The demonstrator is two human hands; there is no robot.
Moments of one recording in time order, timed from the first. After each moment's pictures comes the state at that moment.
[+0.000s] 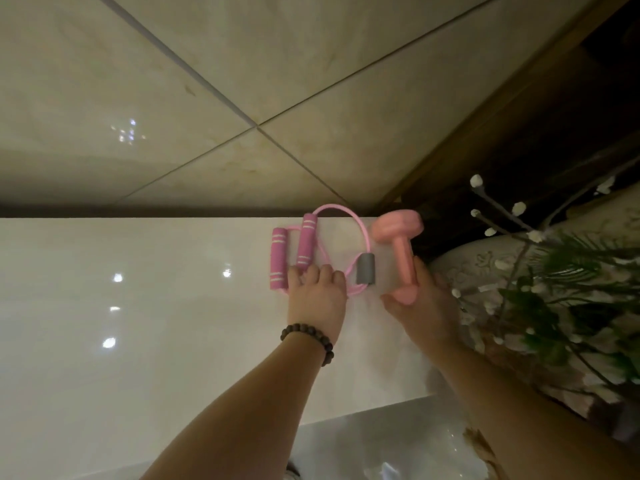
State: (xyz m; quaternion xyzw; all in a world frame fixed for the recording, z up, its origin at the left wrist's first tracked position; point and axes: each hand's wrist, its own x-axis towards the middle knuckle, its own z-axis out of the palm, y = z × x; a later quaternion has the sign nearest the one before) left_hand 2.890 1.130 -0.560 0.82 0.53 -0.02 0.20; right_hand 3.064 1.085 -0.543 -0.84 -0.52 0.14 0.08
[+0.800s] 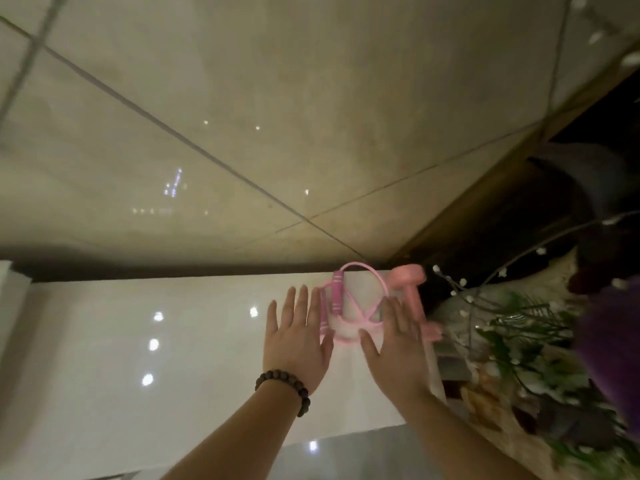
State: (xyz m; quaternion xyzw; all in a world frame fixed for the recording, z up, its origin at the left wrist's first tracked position) left_hand 2.778 1.117 -0.445 0.80 0.57 -0.04 0.20; right_hand 2.943 1.076 -0.451 -0.81 -0.59 0.06 0.02
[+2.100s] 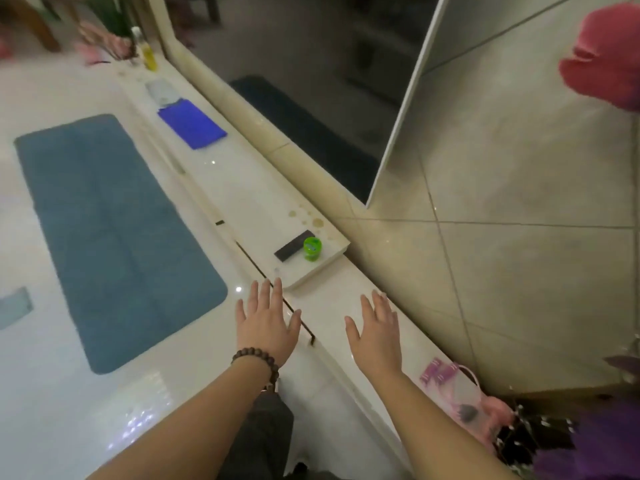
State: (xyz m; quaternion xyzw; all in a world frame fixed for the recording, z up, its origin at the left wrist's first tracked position) left_hand 2.567 0.821 -0.086 0.33 0.93 0.08 0.14; right_hand 2.708 0.949 -0.096 -0.43 -0.88 0.20 0.00
